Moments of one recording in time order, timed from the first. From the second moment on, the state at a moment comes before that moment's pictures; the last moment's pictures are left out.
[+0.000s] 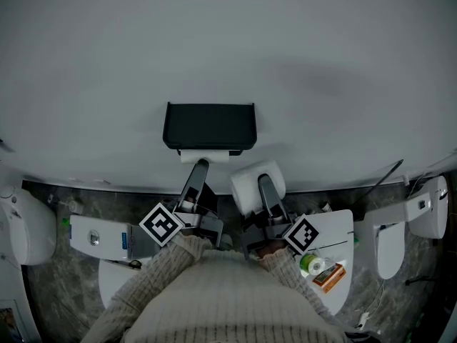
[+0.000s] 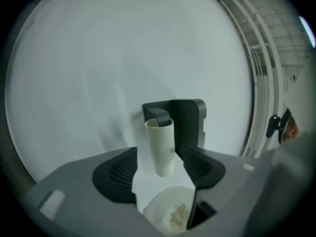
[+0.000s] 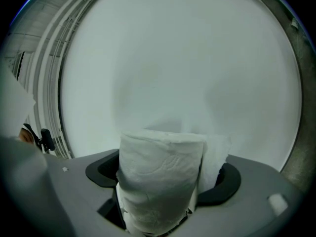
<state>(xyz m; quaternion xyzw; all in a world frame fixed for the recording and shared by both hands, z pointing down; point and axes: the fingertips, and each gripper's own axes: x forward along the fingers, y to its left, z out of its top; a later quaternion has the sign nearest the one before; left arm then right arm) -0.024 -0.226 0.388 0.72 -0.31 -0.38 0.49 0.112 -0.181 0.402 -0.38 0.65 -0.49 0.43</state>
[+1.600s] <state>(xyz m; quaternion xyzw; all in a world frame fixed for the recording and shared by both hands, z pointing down) -0.002 -0.249 0.374 0.75 -0.27 -0.38 0.48 0.099 -0.192 0.401 -0.40 0.67 -0.48 0.40</state>
